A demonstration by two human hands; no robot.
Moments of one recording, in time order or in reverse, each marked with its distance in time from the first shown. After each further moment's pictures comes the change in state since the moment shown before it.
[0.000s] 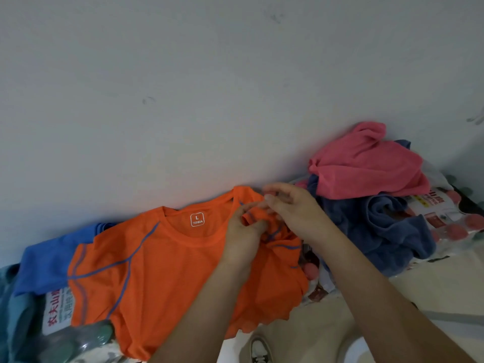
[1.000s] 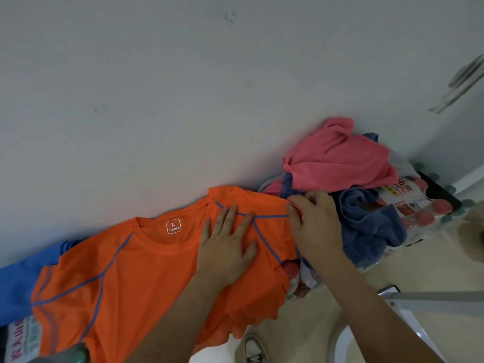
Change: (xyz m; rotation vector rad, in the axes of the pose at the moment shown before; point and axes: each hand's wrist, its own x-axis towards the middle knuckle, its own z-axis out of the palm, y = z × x) left_hand 0.013 -0.036 -0.030 1.666 -0.176 0.525; right_hand -0.024 0.059 -0.043 -0.837 0.578 -0.290
